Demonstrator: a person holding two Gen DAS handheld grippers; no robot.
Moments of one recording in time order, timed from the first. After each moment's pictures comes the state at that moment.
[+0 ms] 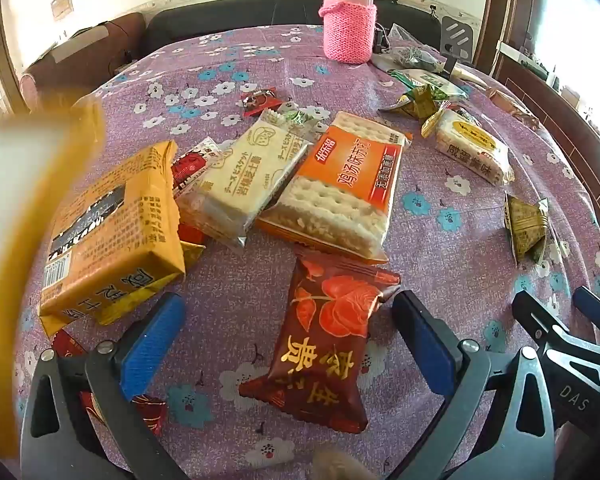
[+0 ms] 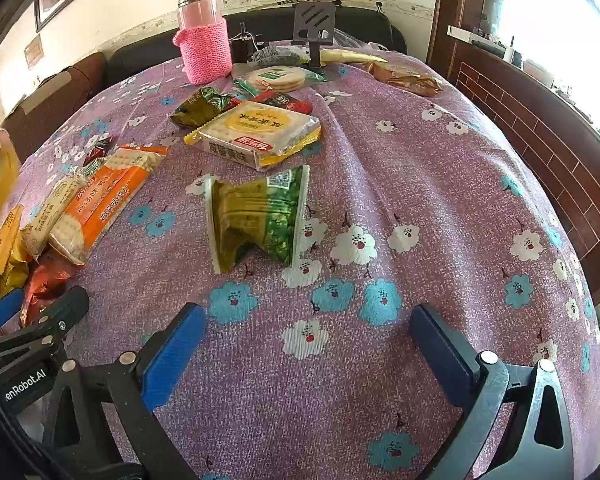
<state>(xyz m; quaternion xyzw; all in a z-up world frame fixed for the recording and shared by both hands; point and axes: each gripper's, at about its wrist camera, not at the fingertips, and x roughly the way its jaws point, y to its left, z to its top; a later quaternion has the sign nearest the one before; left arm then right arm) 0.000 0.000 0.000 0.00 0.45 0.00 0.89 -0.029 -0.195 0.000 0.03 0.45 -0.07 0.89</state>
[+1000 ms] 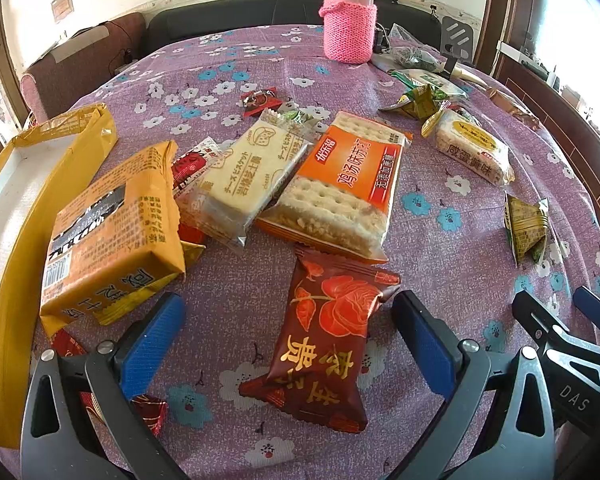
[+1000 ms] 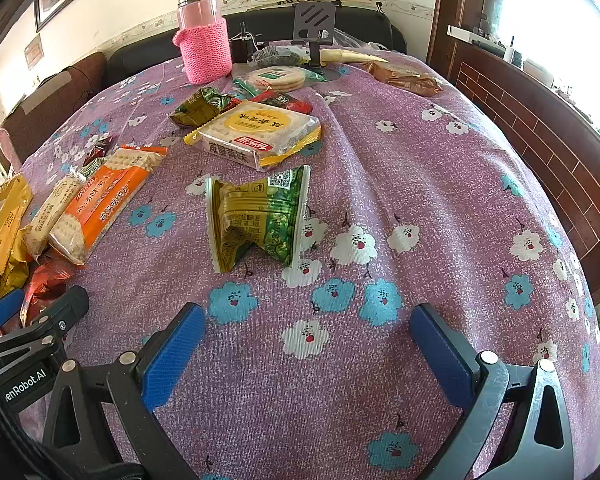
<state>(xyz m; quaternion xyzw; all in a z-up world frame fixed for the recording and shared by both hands) 0.001 -0.003 -0.003 0.00 0.45 0.00 0.89 -0.029 -0.195 0.000 0.03 0.45 -0.07 0.89</state>
